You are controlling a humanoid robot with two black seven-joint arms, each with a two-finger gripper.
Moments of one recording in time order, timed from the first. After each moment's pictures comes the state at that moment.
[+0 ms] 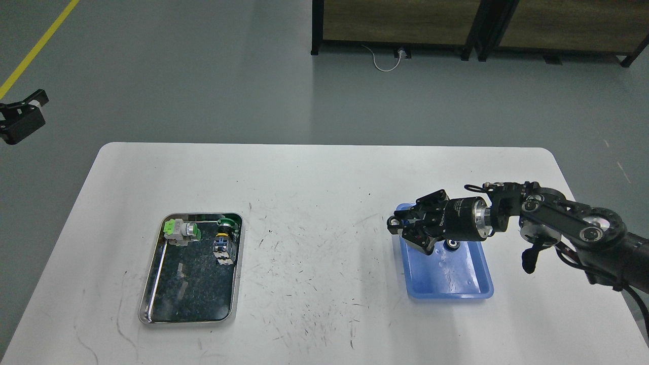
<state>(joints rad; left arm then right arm) -0.69 1.03 -0.49 -1.14 0.21 -0.15 -0.23 0.76 -0.55 0.24 0.99 -0.71 0.58 0.04</state>
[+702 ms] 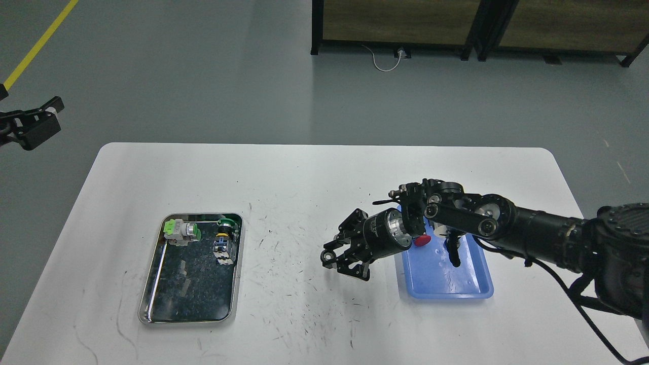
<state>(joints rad) -0.69 1.00 -0.48 -1.14 0.22 -0.14 -0.23 0.98 -0.19 -0.11 0.87 -0.73 0.58 0.04</state>
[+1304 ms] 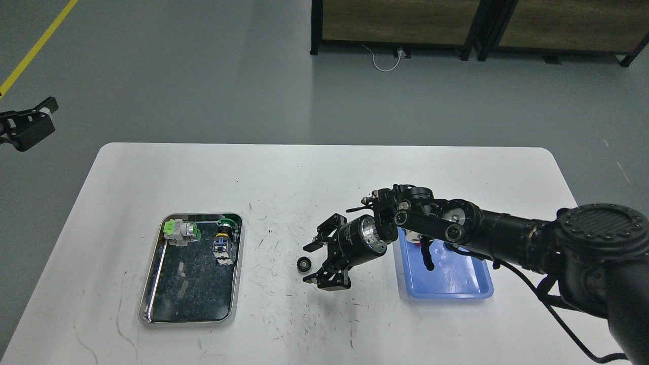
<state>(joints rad) -0.68 1.02 -0.48 -1.14 0.22 -0.15 -0.25 0.98 -0.09 -0.13 0.79 -0.73 0.58 0.04</state>
